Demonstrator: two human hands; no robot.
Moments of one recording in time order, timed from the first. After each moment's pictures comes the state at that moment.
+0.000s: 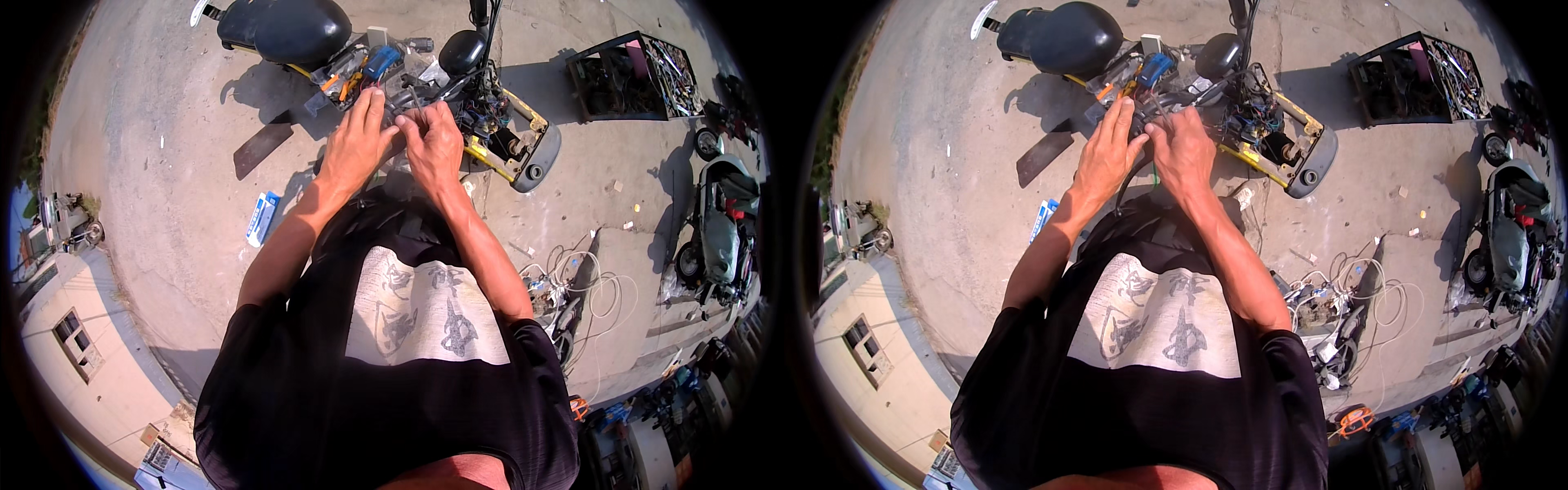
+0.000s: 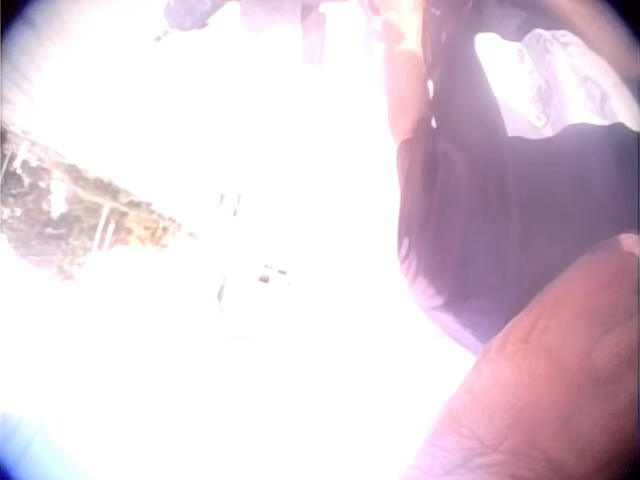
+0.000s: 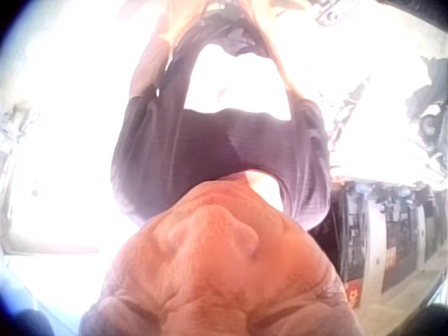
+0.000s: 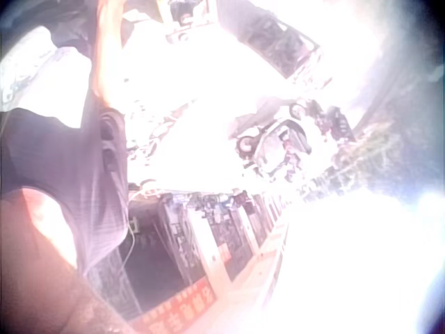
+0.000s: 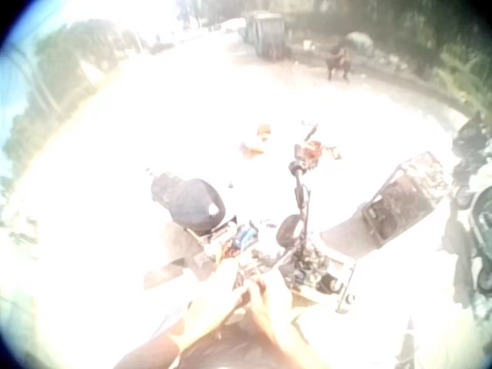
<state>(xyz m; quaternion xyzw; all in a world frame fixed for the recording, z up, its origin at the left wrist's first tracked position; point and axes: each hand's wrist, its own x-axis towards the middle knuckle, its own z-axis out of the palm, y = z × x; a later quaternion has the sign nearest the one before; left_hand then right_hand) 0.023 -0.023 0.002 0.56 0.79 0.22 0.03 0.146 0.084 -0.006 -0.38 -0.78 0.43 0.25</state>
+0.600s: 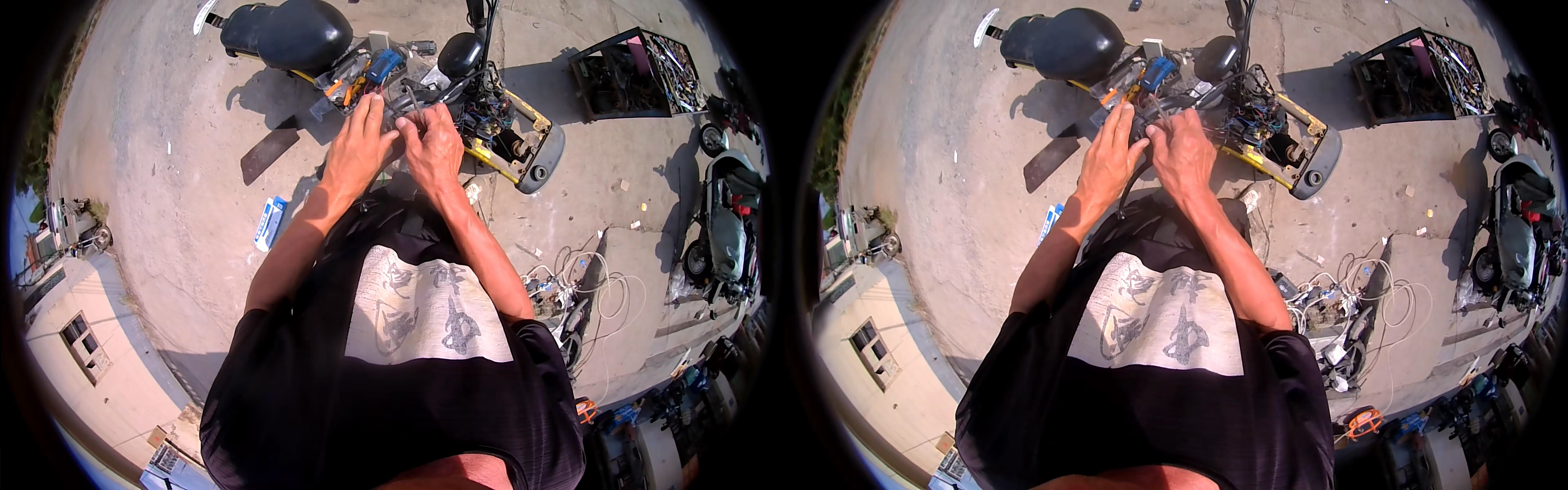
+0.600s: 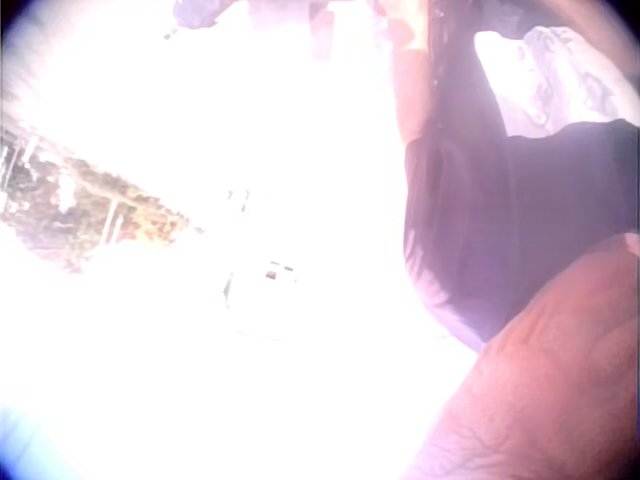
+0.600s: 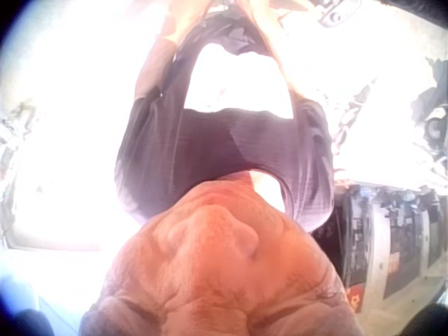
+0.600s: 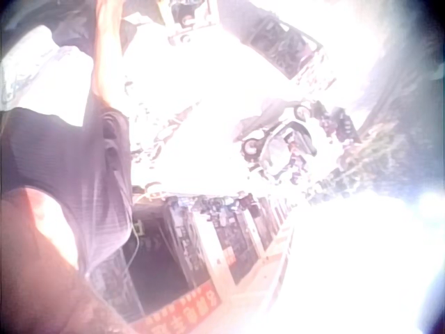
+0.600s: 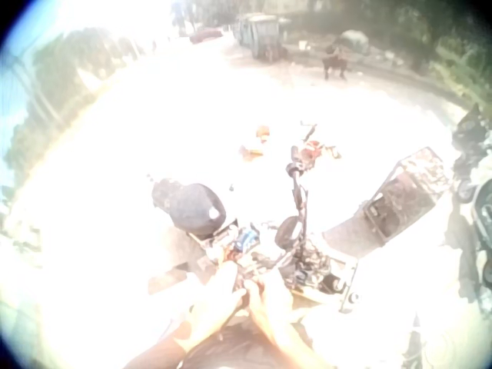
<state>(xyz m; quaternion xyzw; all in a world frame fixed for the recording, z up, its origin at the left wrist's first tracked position) 0.023 -0.023 0.003 0.55 0.80 0.22 0.05 0.142 0.083 -0.003 -0.41 -0.77 0.43 0.24</state>
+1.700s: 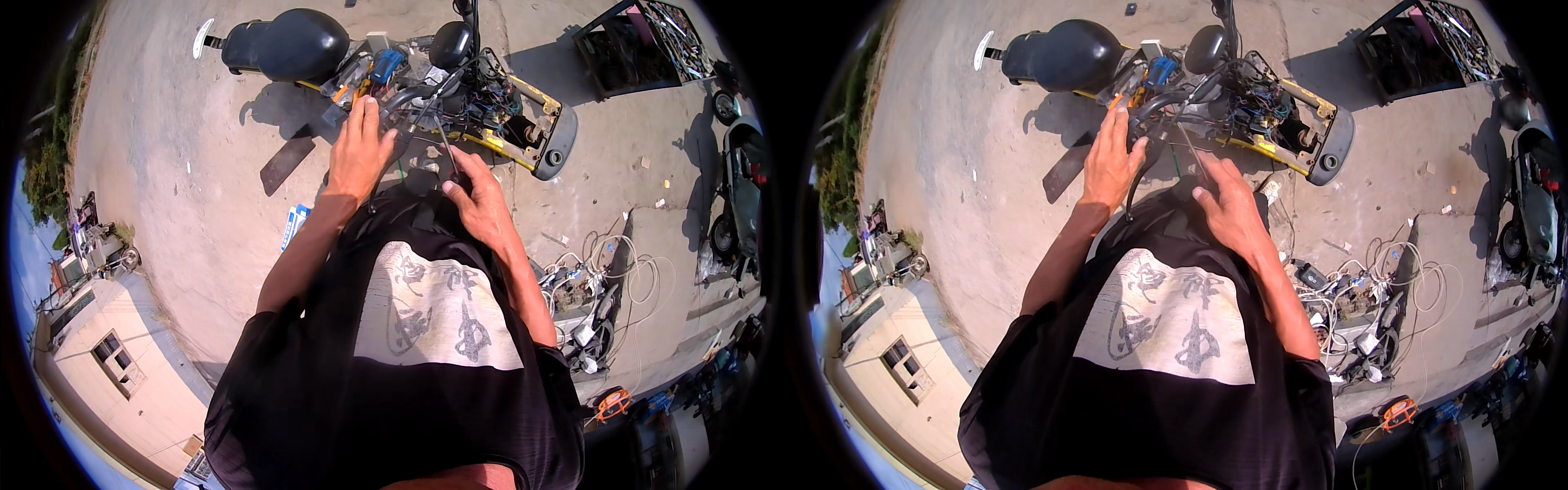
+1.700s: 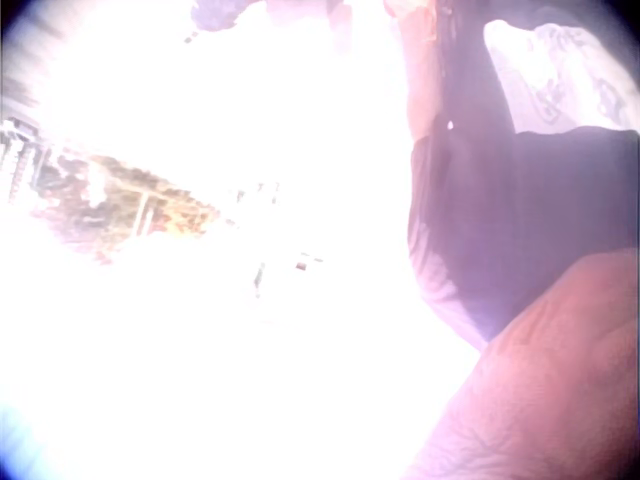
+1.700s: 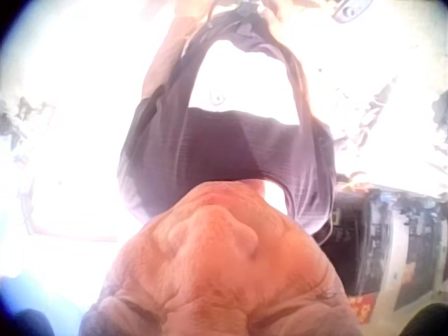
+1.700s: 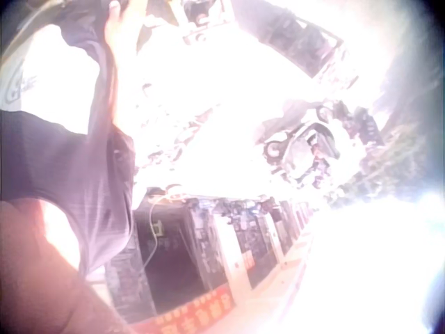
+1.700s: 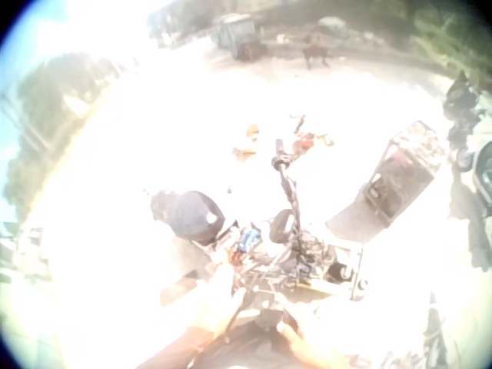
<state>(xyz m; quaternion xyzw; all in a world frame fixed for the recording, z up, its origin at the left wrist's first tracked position) 0.024 -0.019 0.001 0.58 0.79 0.18 -0.03 0.254 0.075 0.022 -0.33 -0.75 0.55 0.16</state>
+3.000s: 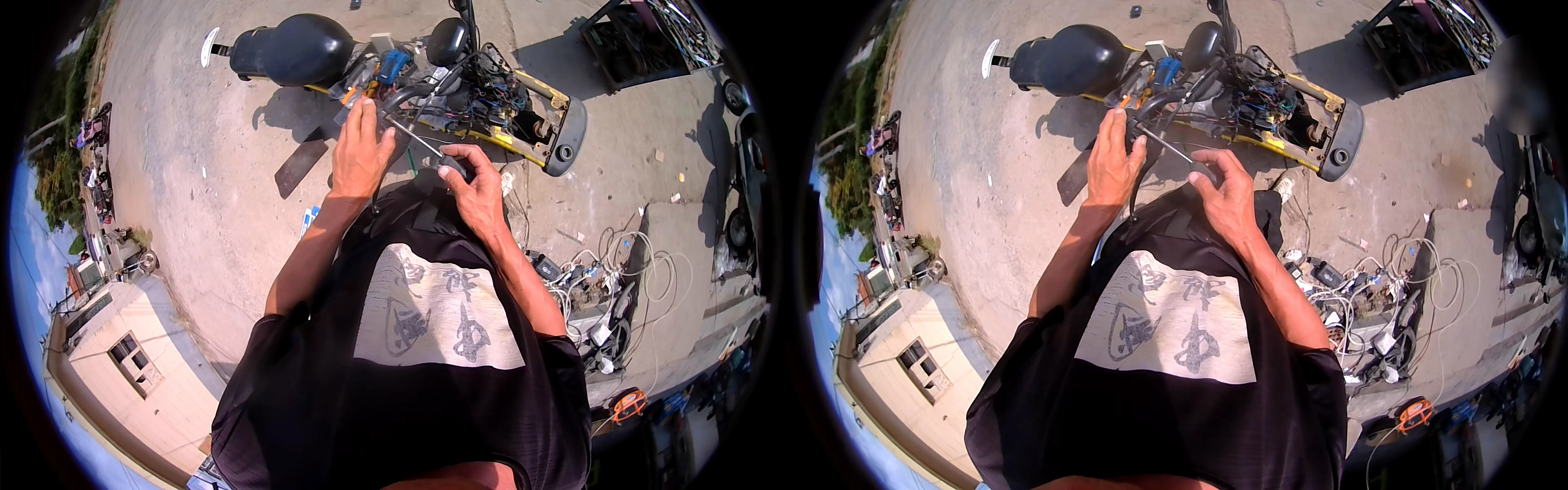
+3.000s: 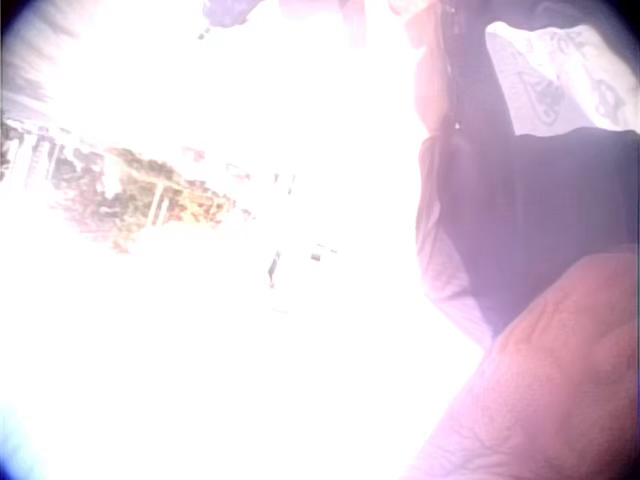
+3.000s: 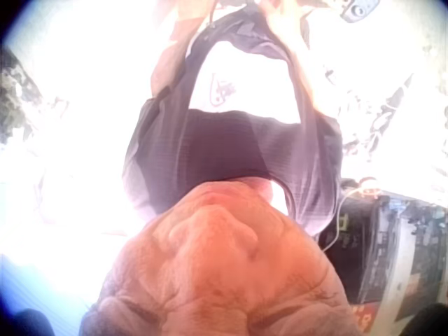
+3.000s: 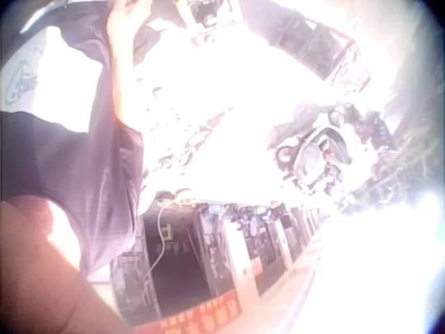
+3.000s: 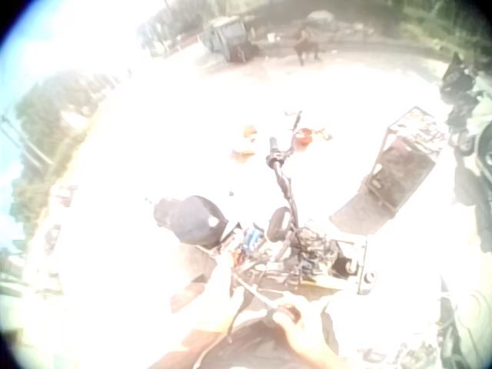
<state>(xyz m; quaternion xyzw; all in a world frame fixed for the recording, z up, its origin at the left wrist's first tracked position) 0.026 -0.017 -0.001 0.56 0.80 0.19 -0.01 0.240 0.067 -0.015 -0.39 -0.55 0.71 0.21</state>
